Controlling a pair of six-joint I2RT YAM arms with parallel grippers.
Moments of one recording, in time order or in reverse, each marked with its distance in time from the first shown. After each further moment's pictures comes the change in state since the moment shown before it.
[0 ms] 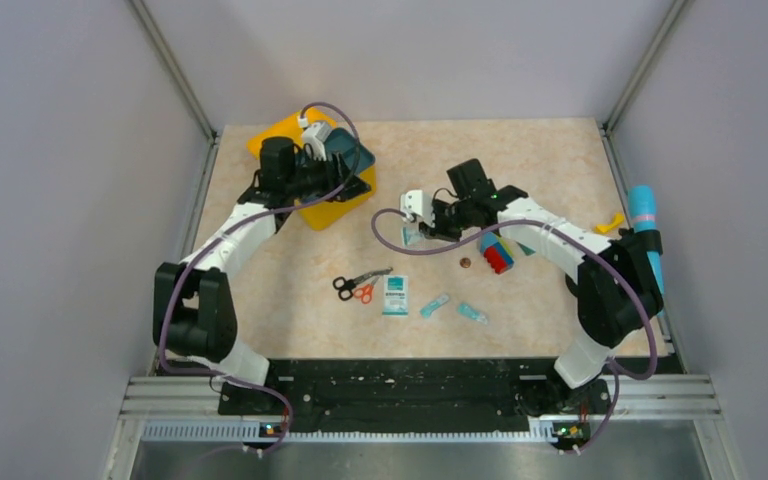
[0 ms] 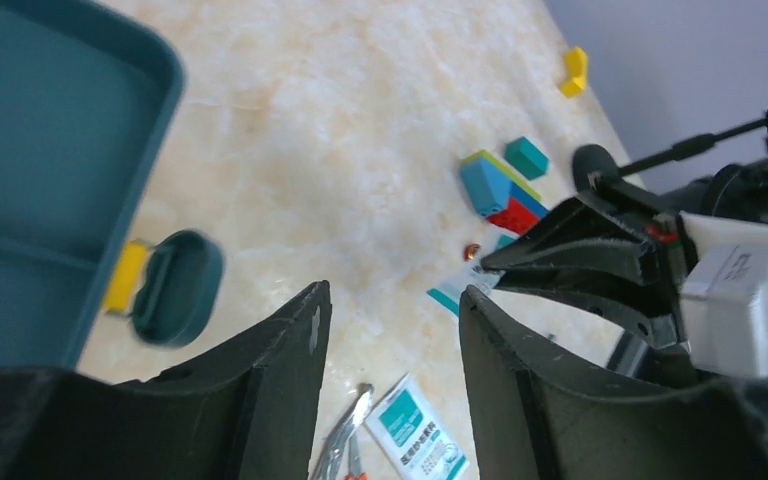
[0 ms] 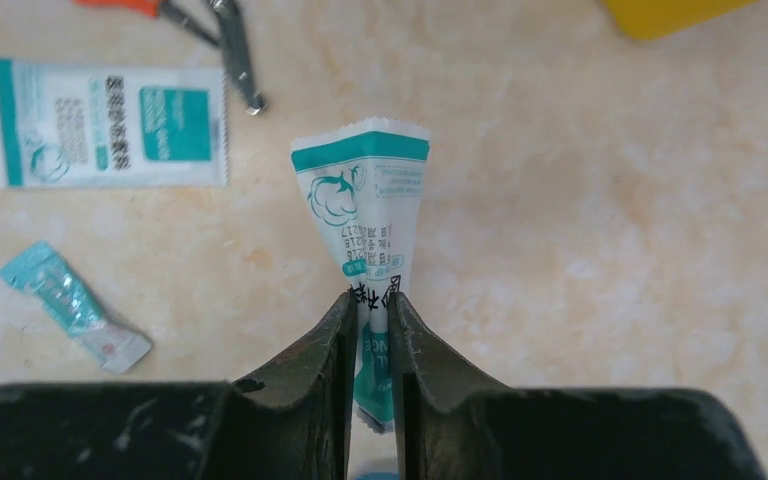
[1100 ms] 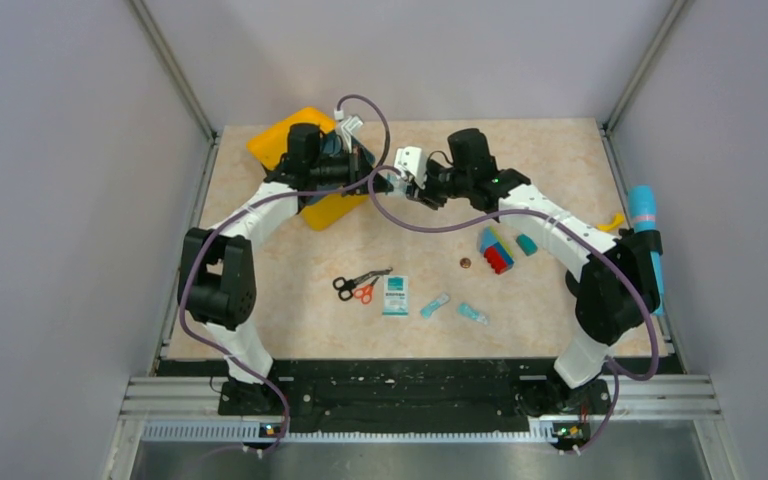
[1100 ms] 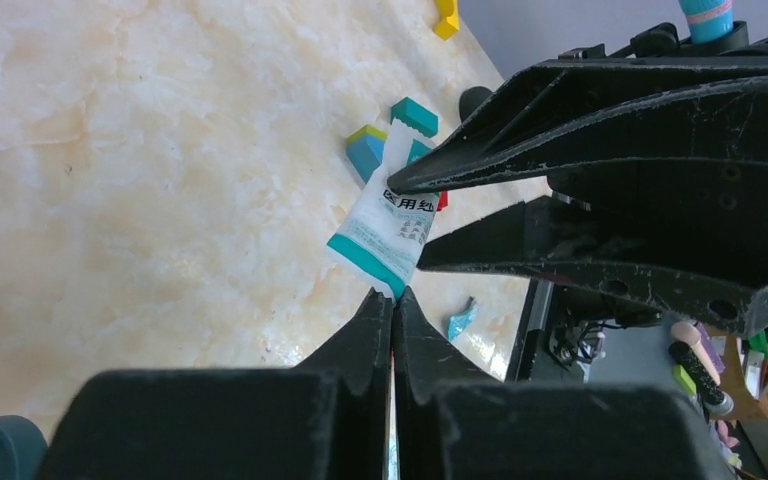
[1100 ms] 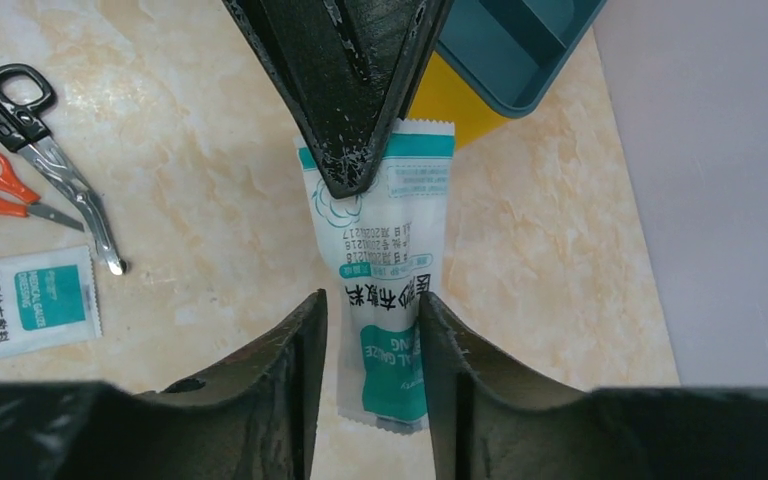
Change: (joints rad) left arm -0.074 0.248 0.207 0.024 0.299 -0.038; right arm 0.002 0.011 0.177 0.223 0.008 0.175
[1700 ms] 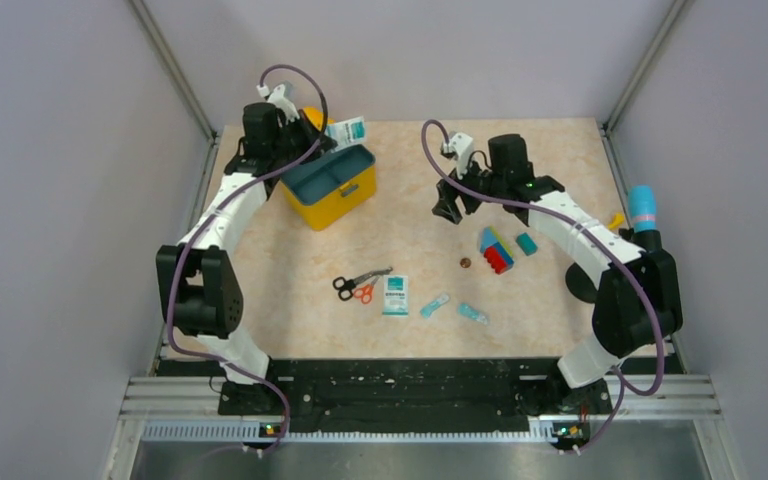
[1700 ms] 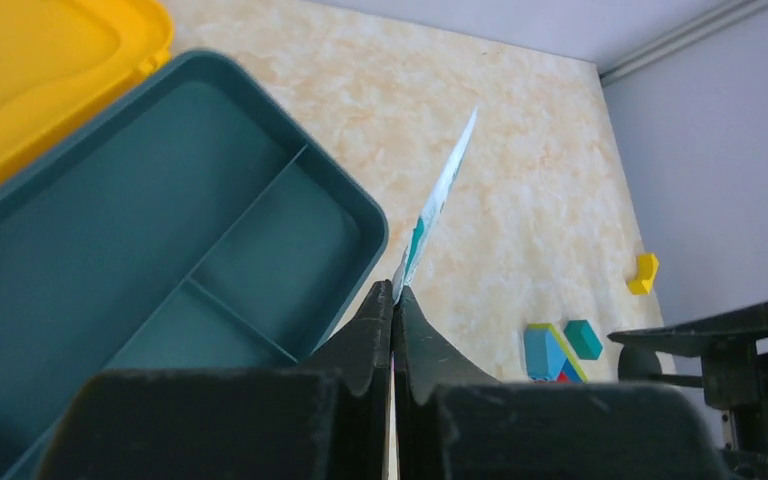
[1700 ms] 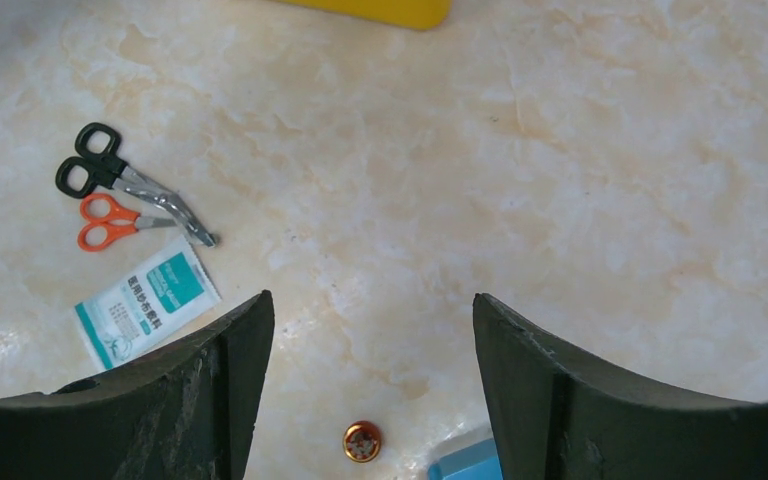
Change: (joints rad) left arm 0.155 -0.084 0.105 -0.106 -0.519 -0.113; right arm -0.172 -0.108 -0.147 -0.003 -0.044 0.454
